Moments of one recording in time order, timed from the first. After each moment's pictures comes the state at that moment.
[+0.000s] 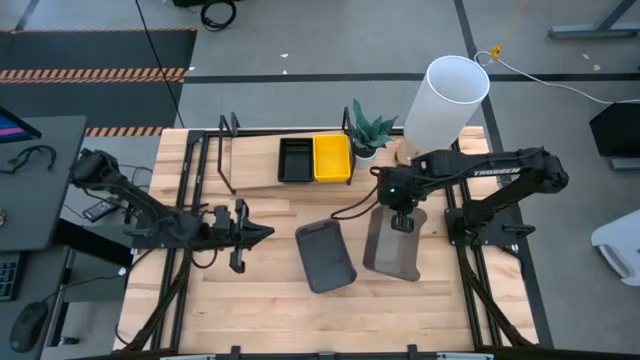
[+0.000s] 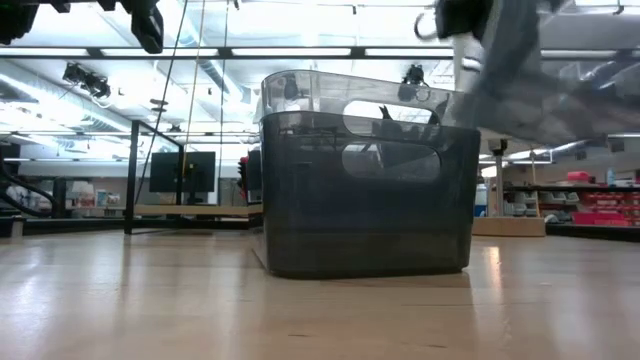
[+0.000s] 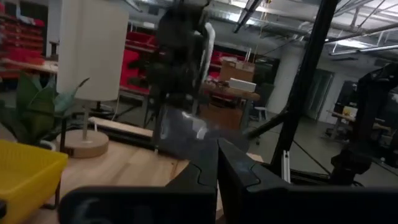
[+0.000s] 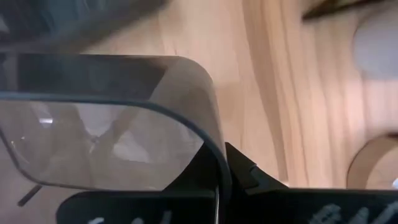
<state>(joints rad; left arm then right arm) -0.54 1.03 0.33 0.92 -0.64 -0.12 -0.01 1.33 1.21 -1.21 0.02 0.20</state>
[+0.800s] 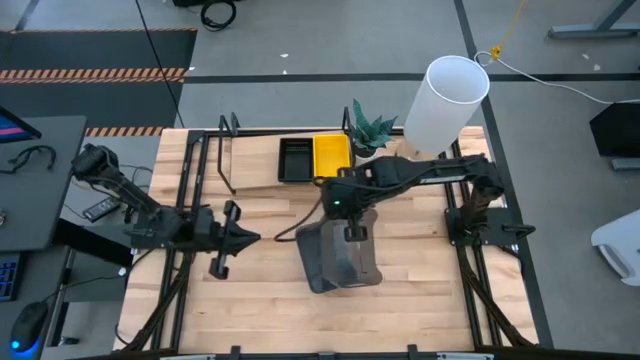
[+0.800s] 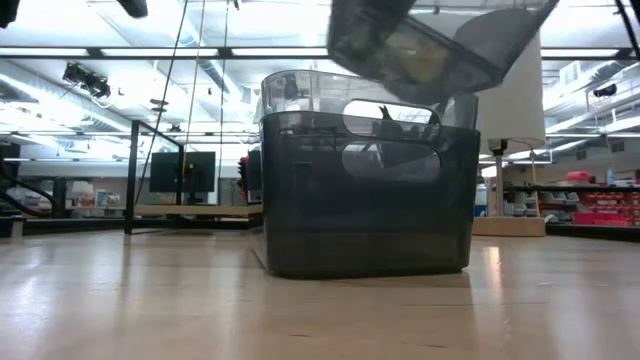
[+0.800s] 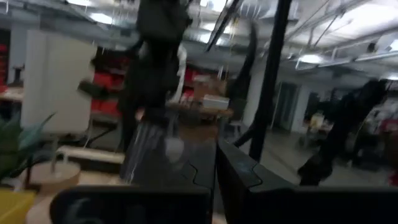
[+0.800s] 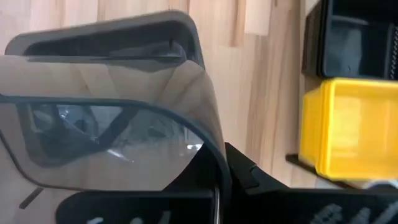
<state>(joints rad) -0.64 0.93 0.33 0.94 -0.62 -0.01 0.11 1.83 1.92 -1.30 0.11 0.01</state>
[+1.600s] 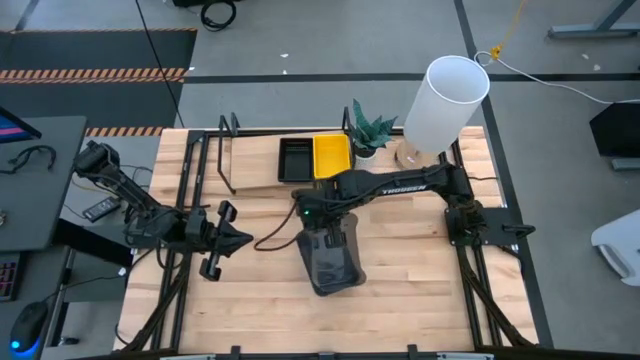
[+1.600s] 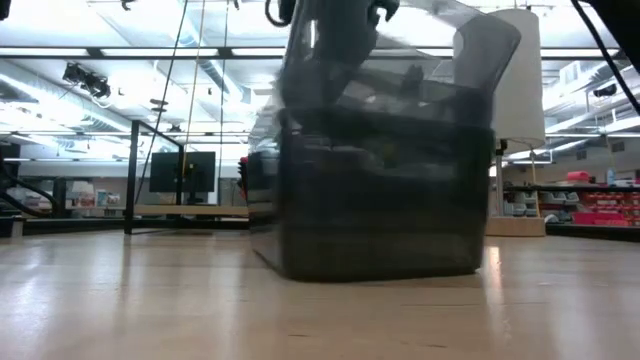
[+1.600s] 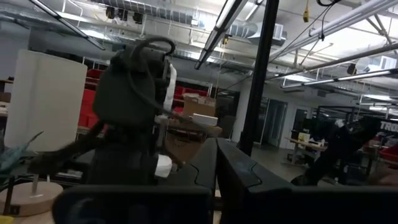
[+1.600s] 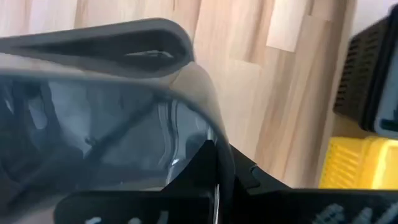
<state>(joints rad) -0.70 0.89 0.33 1.01 -0.63 0.04 0.08 2.08 2.05 -1.25 0.08 -0.12</state>
